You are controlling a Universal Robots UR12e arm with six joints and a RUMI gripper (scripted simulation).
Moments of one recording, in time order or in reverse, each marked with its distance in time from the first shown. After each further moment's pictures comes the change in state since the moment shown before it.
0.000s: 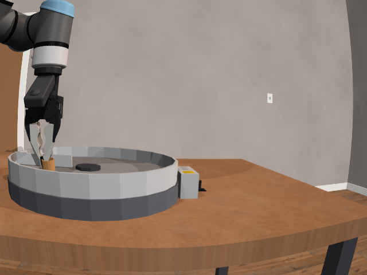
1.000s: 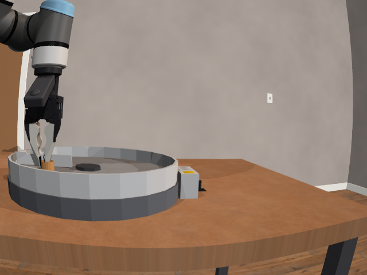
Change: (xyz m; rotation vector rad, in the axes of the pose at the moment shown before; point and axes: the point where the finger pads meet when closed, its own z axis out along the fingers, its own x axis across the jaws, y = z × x) arm 0.000 0.000 0.000 0.000 0.000 0.000
